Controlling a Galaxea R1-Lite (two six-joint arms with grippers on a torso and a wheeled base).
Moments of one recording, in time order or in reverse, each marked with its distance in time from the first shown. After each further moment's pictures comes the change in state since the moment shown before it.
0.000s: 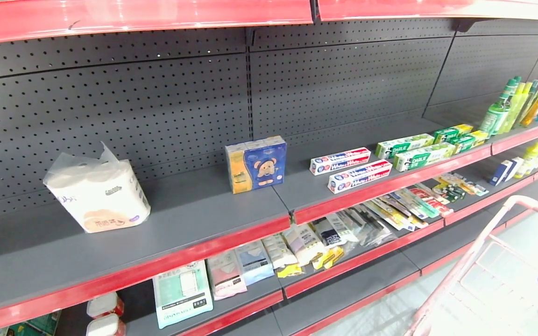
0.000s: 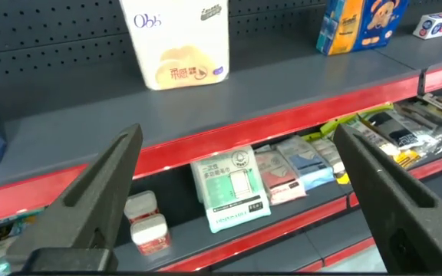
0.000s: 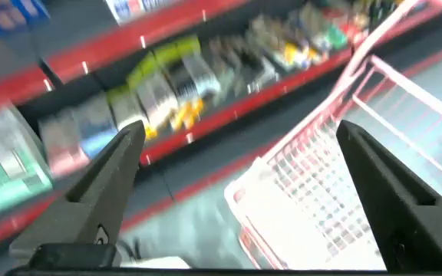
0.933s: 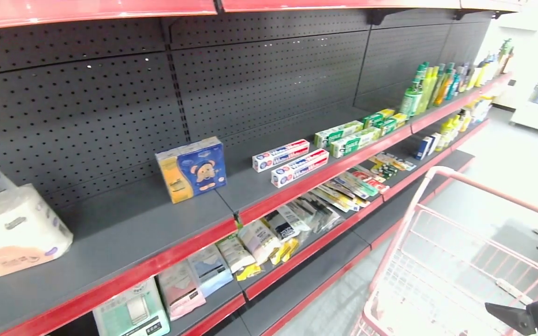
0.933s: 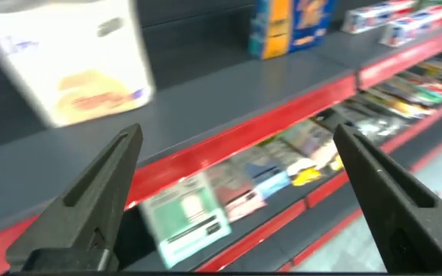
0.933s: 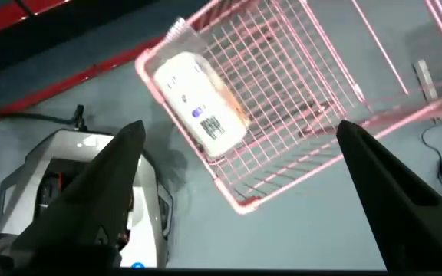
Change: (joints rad) left arm 0.000 0.000 0.000 0.000 0.000 -0.001; right arm -0.027 0.411 -0.010 0.007 0.044 -0.310
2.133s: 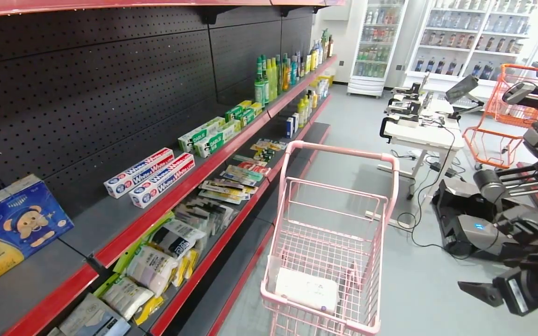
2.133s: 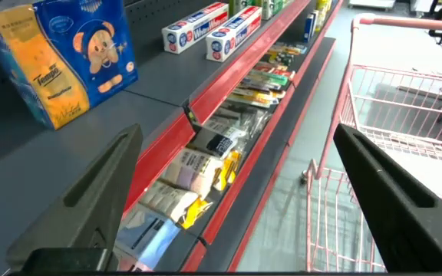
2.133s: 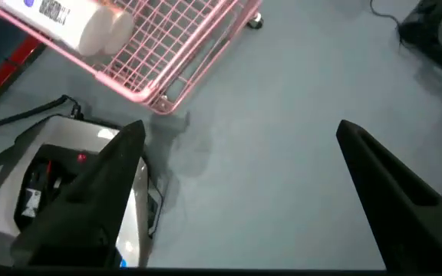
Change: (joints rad) left arm 0.001 0.000 0.000 0.000 -0.001 0.000; right arm 0.091 0.228 -0.109 -0.092 0.006 -0.063
